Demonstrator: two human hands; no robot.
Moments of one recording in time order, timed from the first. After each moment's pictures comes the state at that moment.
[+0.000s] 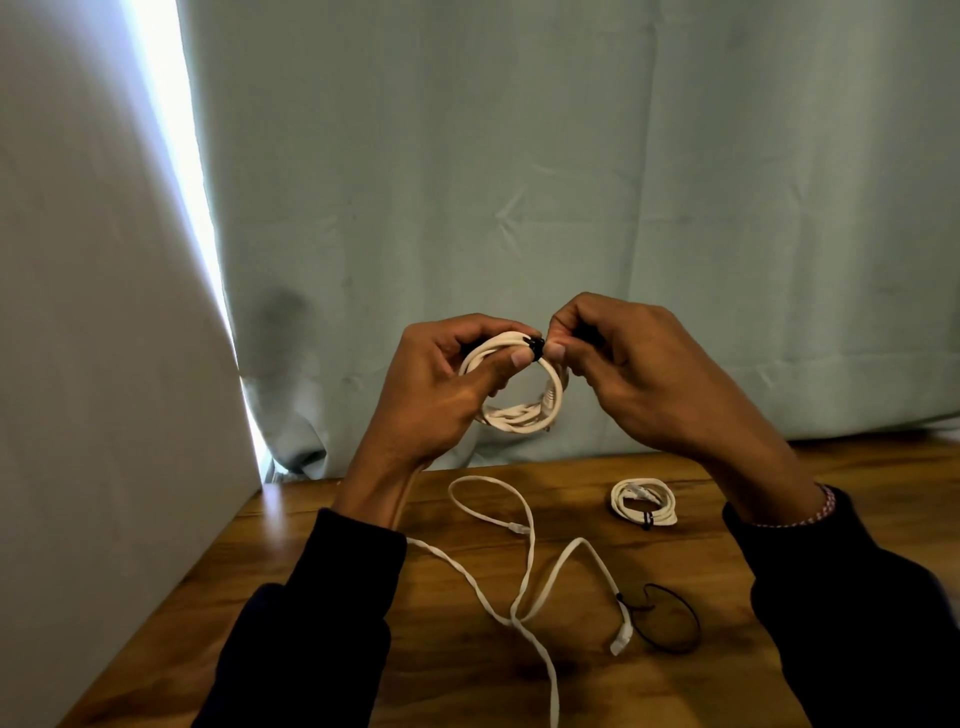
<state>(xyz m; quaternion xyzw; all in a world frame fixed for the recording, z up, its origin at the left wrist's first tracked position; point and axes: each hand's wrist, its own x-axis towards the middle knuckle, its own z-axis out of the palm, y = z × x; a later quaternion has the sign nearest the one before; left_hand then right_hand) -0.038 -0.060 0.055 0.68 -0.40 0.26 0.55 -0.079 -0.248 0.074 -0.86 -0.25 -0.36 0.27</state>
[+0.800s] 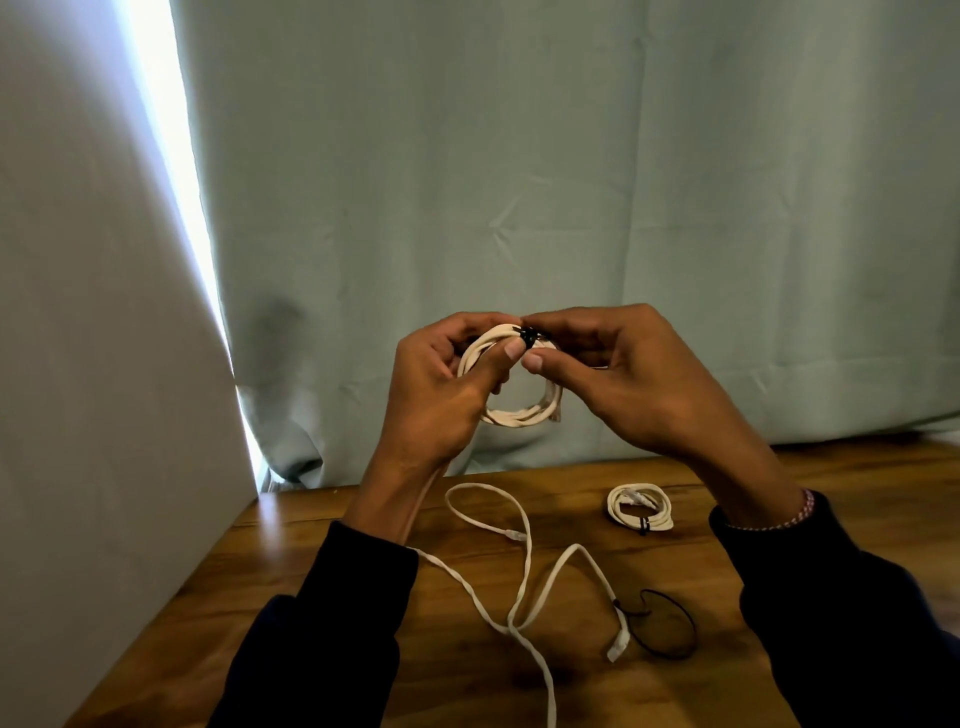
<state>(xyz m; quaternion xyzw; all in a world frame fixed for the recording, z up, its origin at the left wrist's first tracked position) -0.043 -0.073 0.055 0.65 -0.32 0.28 0.63 -0.085 -0.242 0.076 -0.82 -0.25 -0.32 0.40</state>
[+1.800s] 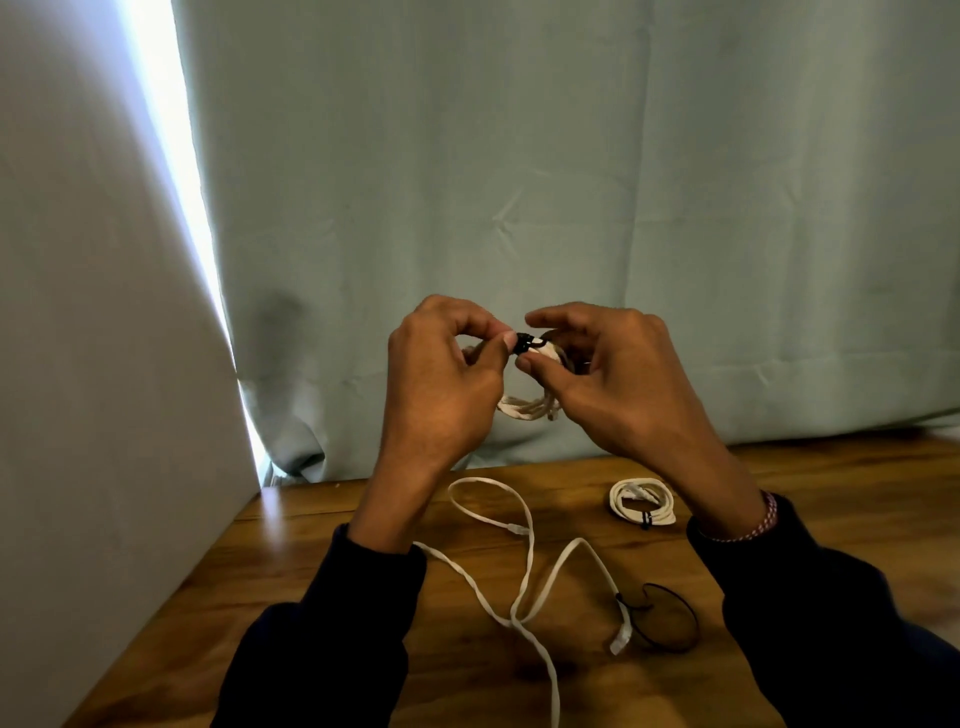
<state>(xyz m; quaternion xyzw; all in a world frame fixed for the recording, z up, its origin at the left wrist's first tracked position) -0.066 -0.078 0.068 0.76 -0.20 0.41 0.47 -0.080 -0.224 0.065 -0.83 -0.18 -0.41 0.33</state>
